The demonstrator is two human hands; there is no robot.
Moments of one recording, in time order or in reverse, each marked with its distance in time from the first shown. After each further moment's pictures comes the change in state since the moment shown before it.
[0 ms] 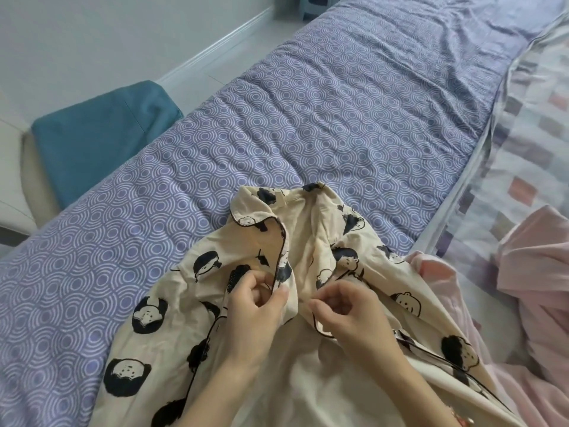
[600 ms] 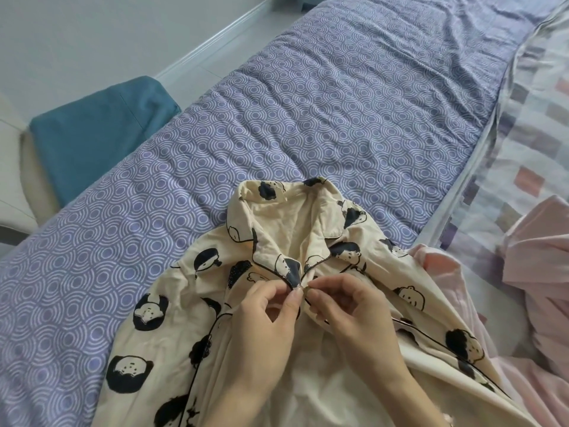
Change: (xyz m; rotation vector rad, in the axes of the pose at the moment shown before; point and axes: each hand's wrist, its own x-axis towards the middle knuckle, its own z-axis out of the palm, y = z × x) left_hand -0.021 0.006 0.001 0.198 -0.052 0.181; right_hand -0.013 -0.011 0.008 0.209 0.086 -0.068
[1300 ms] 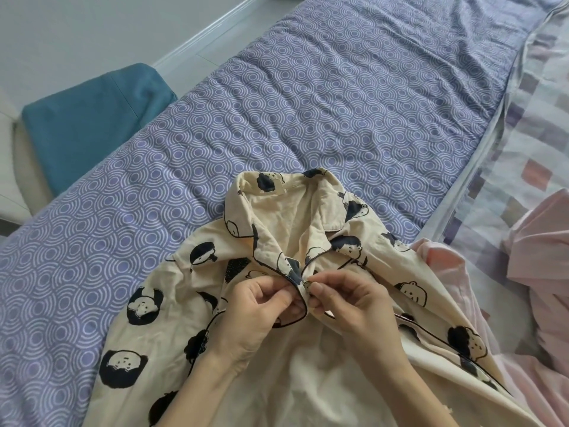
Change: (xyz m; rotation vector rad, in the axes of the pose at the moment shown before) left_hand 0.020 -0.008 -0.005 -0.450 -0.270 -0.314; right_hand 0.007 0.010 -0.004 0.246 -0.046 0.087
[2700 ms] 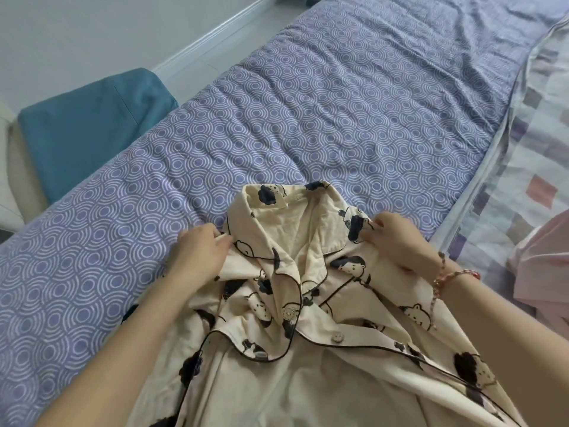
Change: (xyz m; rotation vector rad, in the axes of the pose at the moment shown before) left_hand 0.099 0.040 -0.072 1.272 0.389 -0.056; right_hand 0.143 -0.029 -0.072 -1.211 0.029 0.143
